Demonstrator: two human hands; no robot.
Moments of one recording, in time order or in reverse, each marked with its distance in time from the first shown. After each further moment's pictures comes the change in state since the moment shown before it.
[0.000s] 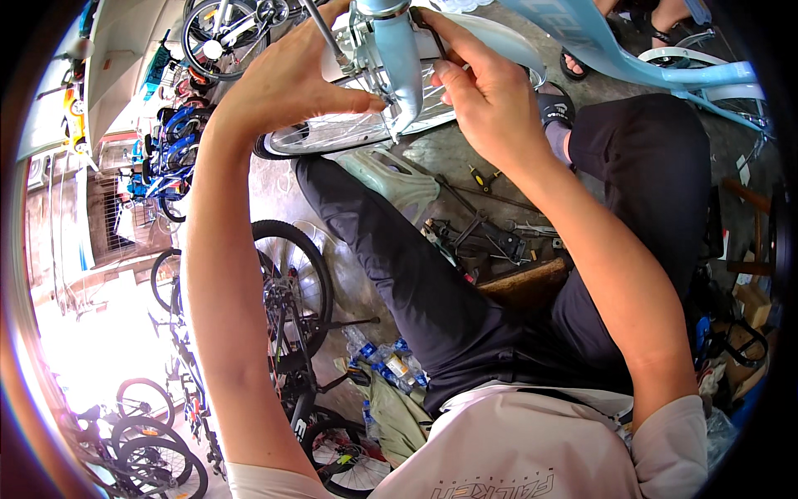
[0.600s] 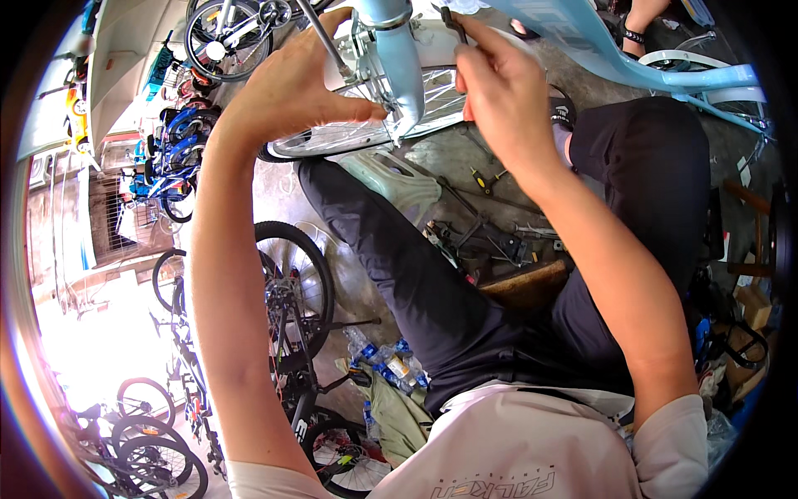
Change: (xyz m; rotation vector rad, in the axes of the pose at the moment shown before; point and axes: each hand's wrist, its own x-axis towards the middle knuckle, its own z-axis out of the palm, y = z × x) left_hand -0.006 0.004 -0.001 -0.022 -0.008 -0.017; right_hand 0.008 0.003 -0.005 0.133 0.023 0.307
